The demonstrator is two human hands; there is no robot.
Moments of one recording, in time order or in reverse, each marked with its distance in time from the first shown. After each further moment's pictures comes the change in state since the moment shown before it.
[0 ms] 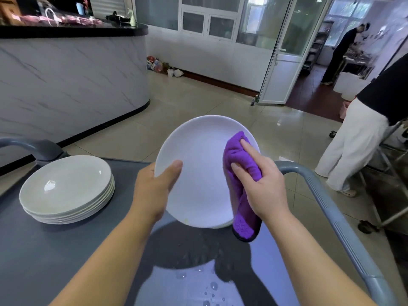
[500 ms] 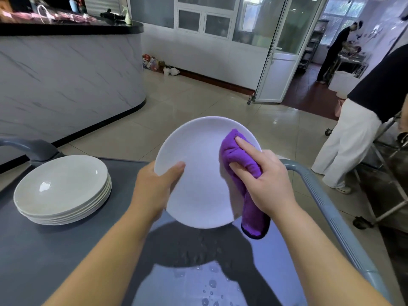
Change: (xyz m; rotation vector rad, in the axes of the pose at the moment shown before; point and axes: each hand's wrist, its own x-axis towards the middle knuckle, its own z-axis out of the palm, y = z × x) left_hand 0.003 0.001 0.001 -0.001 -0.053 0.001; right_hand 0.005 -0.003 -0.015 -0.185 -0.085 -0.076
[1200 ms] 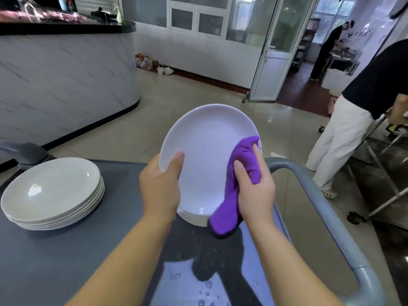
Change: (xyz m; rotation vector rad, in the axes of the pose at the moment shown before) left_hand -0.006 0.001 0.040 -0.023 0.223 0.133; right_hand -0.017 0.005 0.037 0.433 0.306 0.272
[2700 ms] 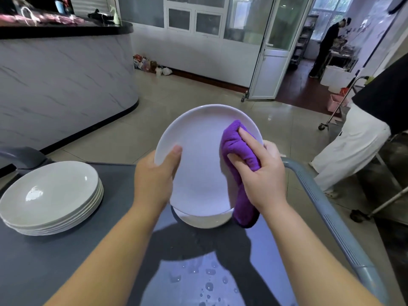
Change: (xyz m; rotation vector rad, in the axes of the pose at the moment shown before) left_hand 0.019 0.005 -0.004 0.135 -0.083 0.024; right_hand 0.030 -0.014 -0.018 -0.275 -0.036 -0.255
